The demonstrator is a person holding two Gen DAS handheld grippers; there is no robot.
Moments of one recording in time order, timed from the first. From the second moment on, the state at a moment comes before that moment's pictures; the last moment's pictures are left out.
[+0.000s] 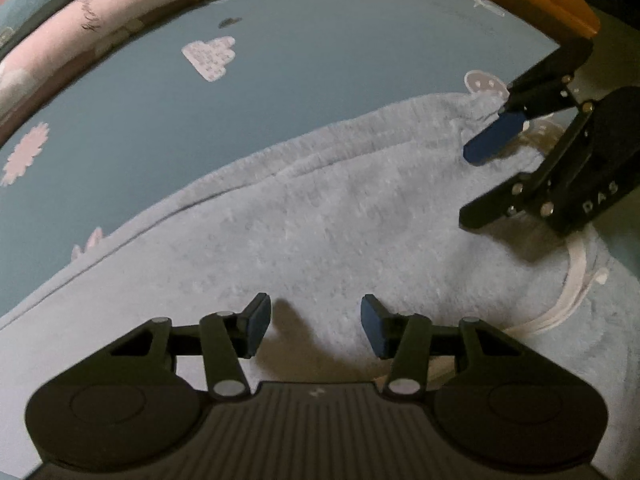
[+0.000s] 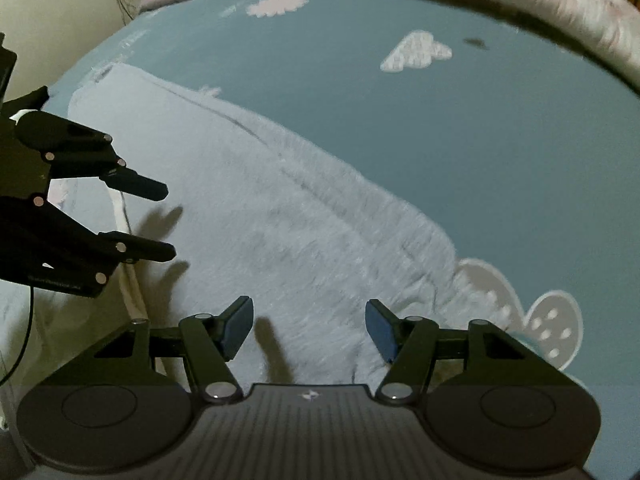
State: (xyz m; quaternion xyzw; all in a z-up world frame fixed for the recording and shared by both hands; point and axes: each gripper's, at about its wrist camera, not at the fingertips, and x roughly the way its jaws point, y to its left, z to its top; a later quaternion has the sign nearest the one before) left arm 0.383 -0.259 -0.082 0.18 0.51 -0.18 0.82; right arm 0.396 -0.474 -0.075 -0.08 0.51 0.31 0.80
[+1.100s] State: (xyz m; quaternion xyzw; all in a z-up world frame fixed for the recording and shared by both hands) left arm 0.418 -0.247 -0.072 0.16 0.48 -0.28 0.82; right arm 0.430 -0.547 -0.048 -0.03 0.47 0.27 0.84
